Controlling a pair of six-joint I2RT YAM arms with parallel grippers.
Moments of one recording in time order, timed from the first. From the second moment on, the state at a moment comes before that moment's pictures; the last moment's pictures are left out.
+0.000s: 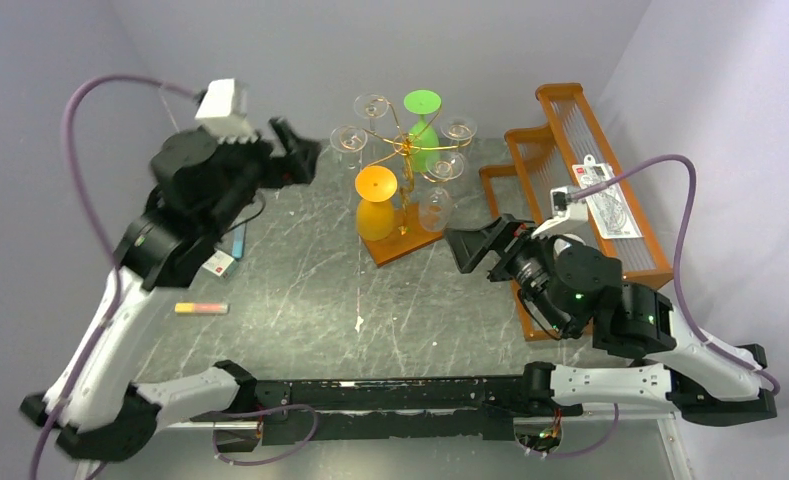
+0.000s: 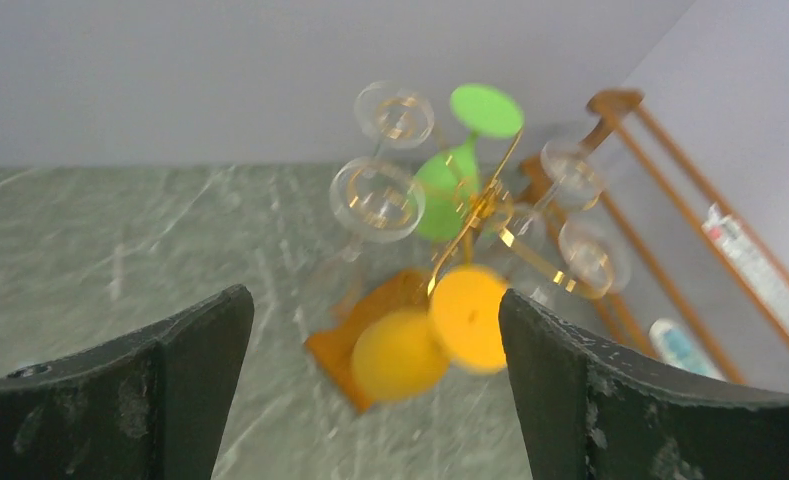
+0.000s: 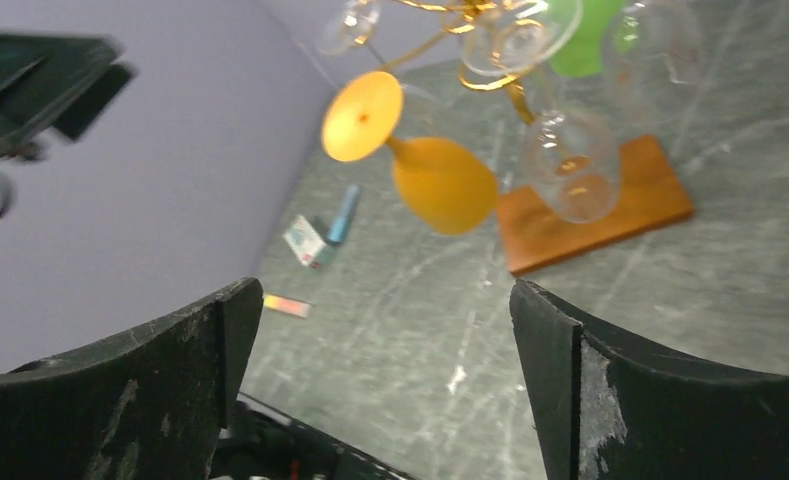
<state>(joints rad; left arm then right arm) -0.60 1.16 1.64 -0.55 -0.23 -0.38 1.30 0.77 1.25 -0.59 0.83 0.69</state>
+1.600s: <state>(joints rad) -0.60 0.69 1.54 -1.03 -0.40 -0.23 1.30 0.76 1.44 -0.89 0.91 0.55</state>
